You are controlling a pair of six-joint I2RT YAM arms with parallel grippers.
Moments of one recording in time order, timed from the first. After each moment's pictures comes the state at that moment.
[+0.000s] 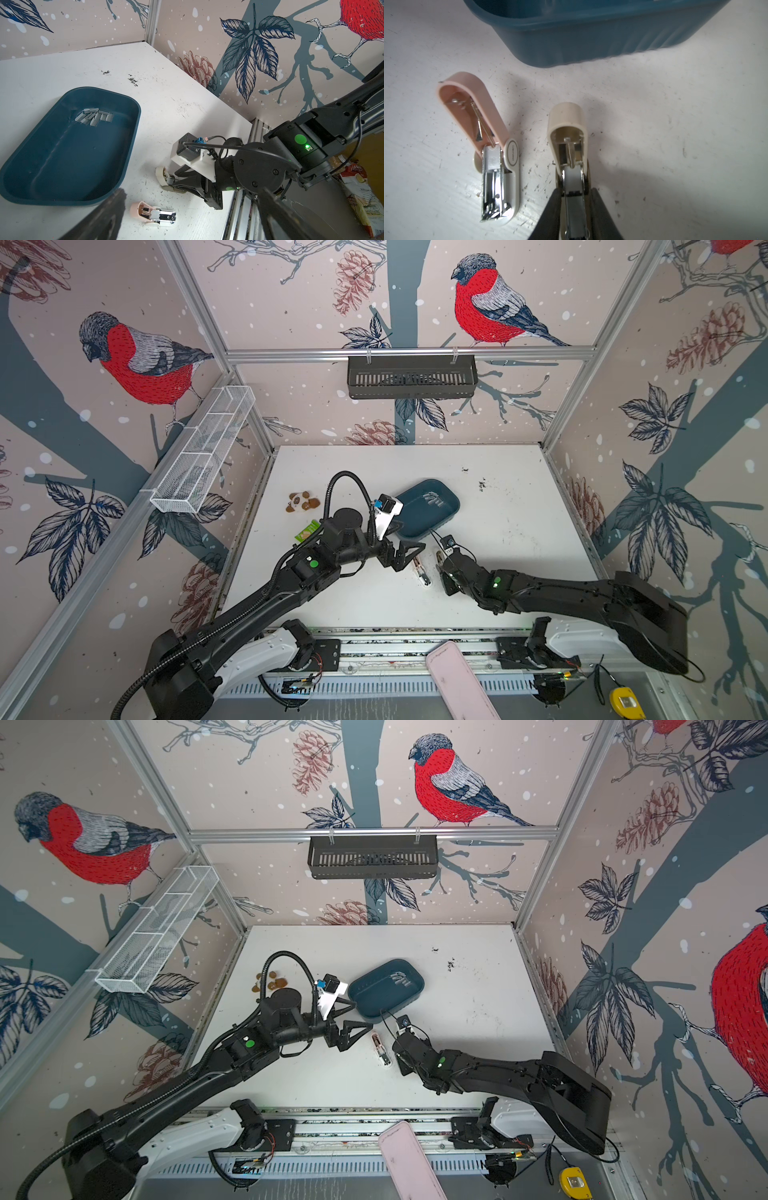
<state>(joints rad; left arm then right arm) -0.75 0.98 0.74 -0.08 0.43 -0.26 1.03 1.26 0.46 -0.08 0.34 0.45</state>
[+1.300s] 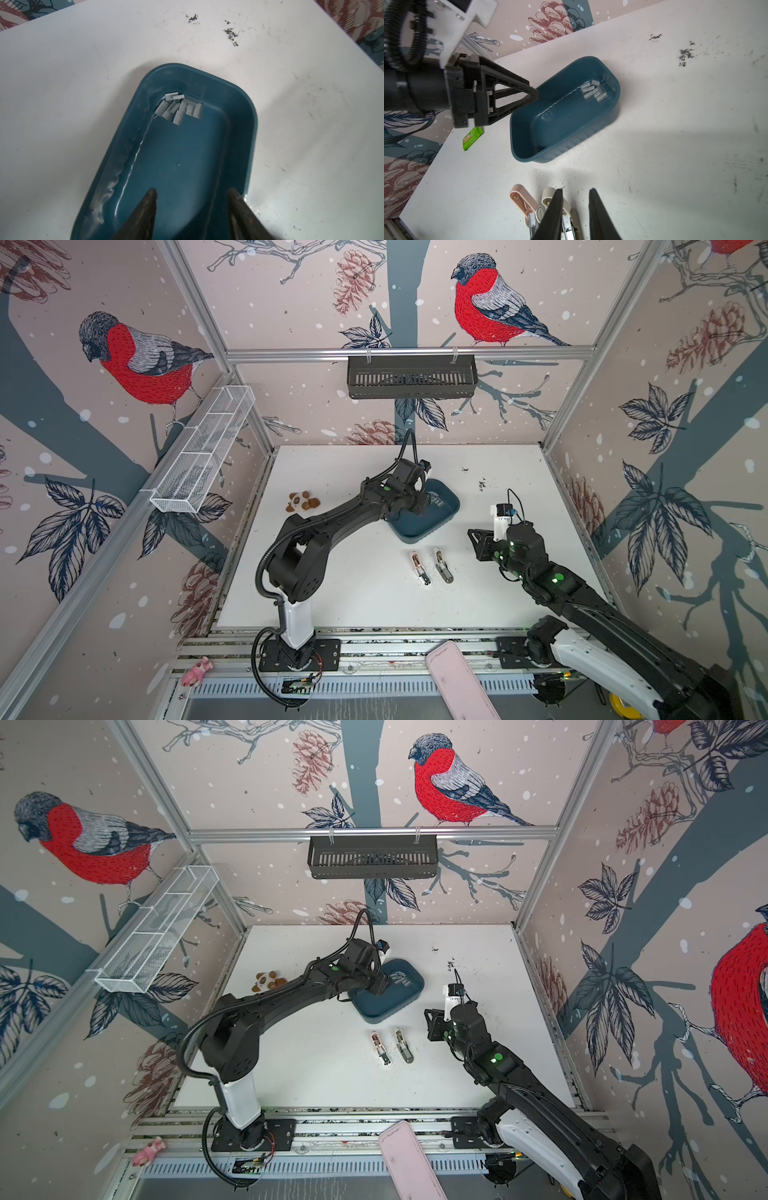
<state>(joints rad) -0.68 1.94 1.55 -0.44 0.09 -0.08 0.57 0.78 0.49 -0.19 0.01 0.51</state>
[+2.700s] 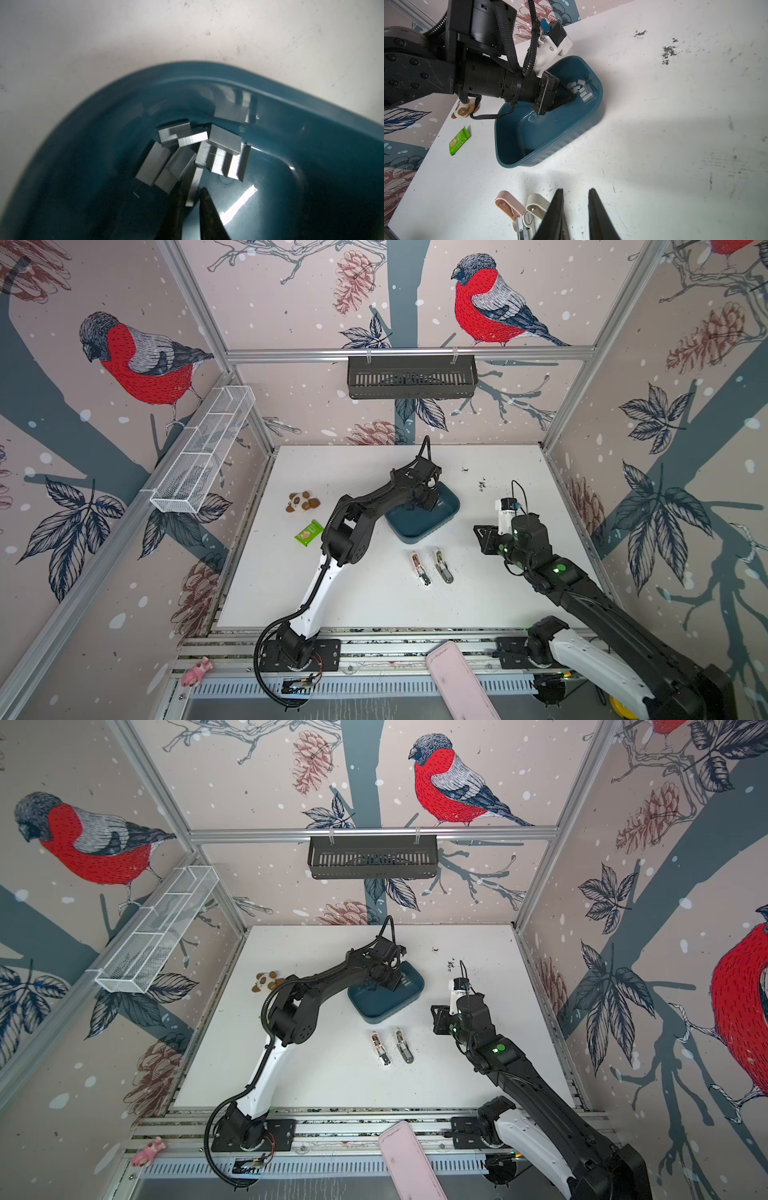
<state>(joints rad) -0.65 2.44 2.01 -0.59 0.16 -0.05 0.46 0.84 0.54 -0.24 -0.06 0.47</state>
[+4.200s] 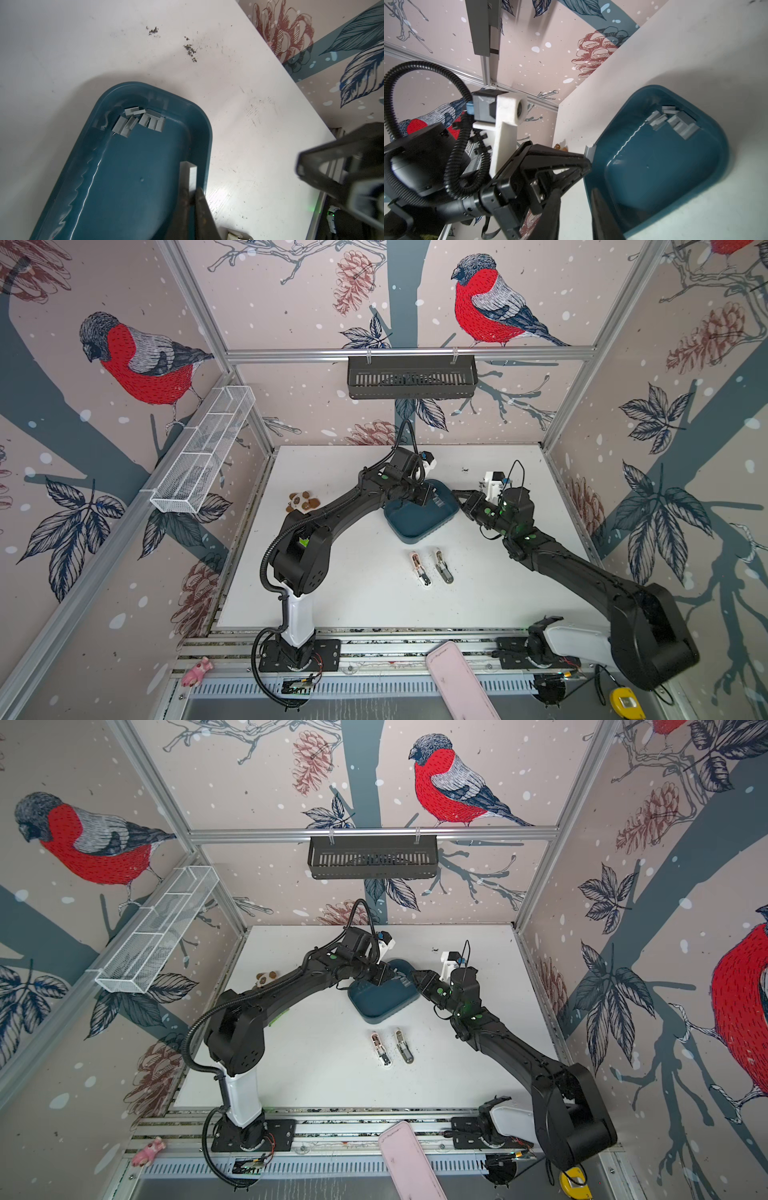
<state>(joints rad) -0.64 1.91 1.60 -0.45 0.39 -0.17 0.39 1.29 0.67 0.42 -0.39 1.02</state>
